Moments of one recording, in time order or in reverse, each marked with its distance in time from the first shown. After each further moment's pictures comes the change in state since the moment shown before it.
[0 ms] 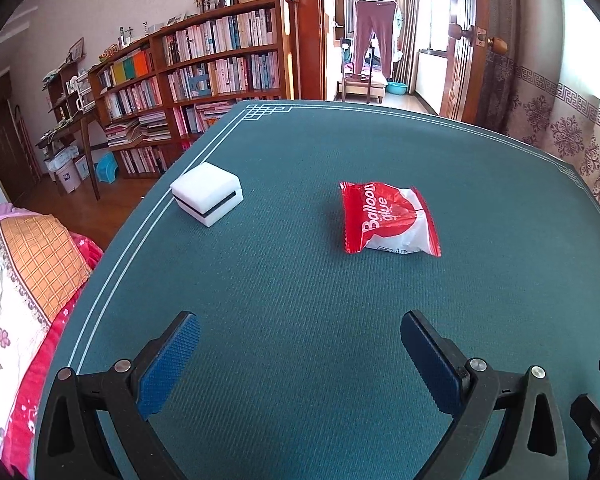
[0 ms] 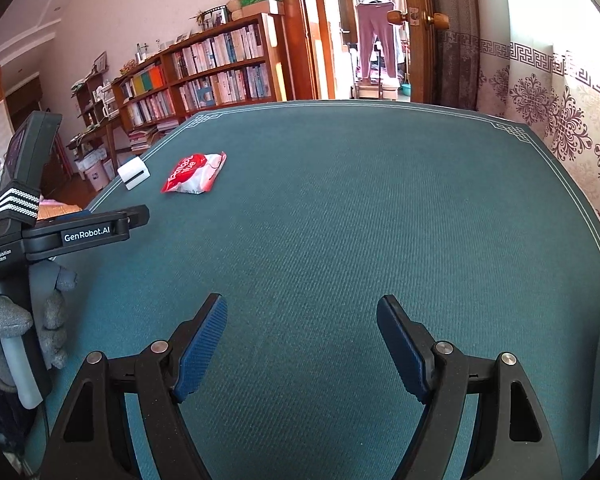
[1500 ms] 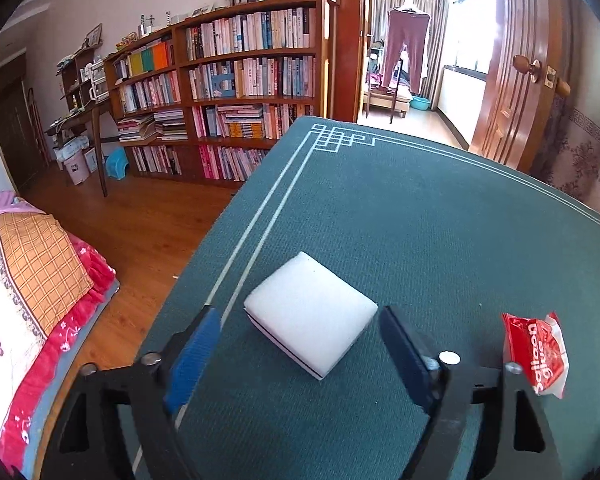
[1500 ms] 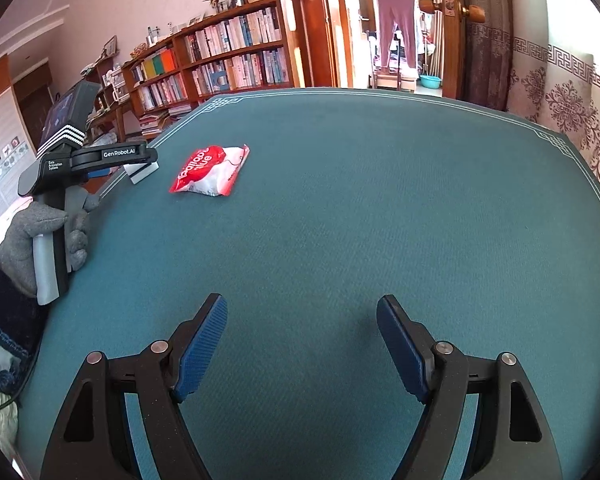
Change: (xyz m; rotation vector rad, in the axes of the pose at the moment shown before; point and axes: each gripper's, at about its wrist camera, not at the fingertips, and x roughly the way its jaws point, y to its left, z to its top) left arm 0.079 0.077 0.073 -0.068 -0.010 0.005; right arm 0.053 0.038 0.037 -0.061 0.040 0.045
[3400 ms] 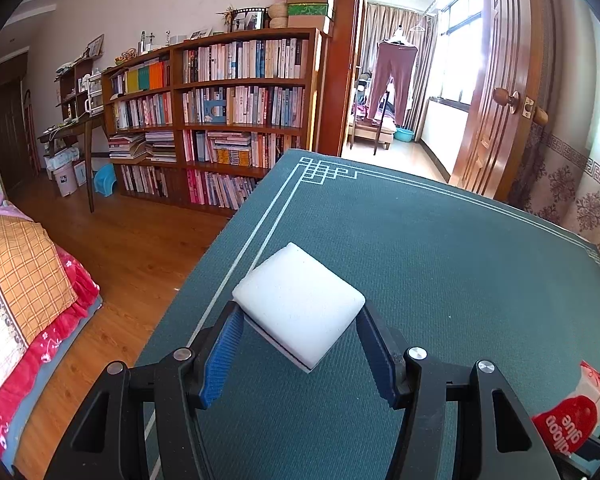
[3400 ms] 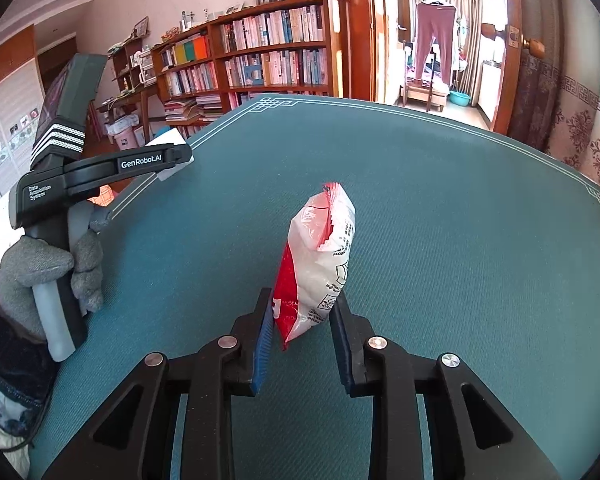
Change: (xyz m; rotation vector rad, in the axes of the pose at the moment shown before) left arm -0.022 0.008 -0.001 -0.037 -0.134 -0.056; right arm 0.024 0.052 0.020 -0.082 0.008 0.047
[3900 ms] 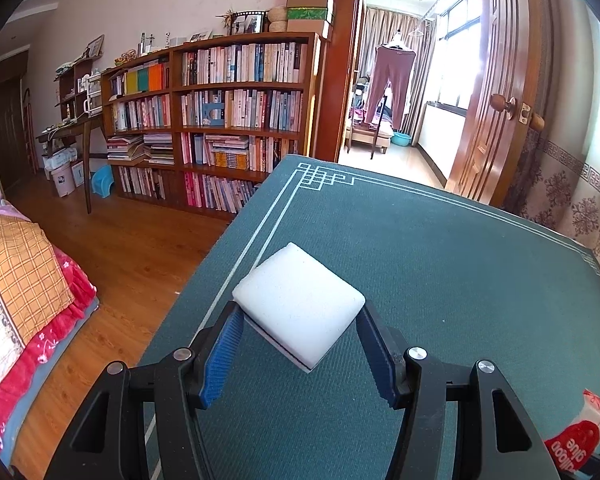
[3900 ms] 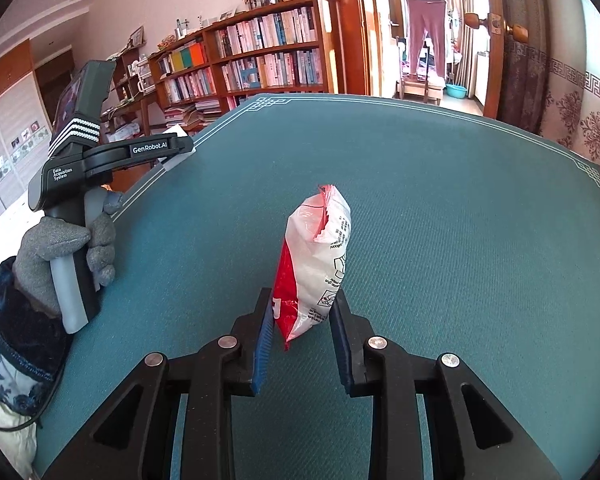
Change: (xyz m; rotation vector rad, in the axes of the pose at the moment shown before) left arm -0.008 0.000 0.004 -0.013 -0.016 -0.020; right arm -0.021 -0.013 -0.020 0.040 -0.006 0.016
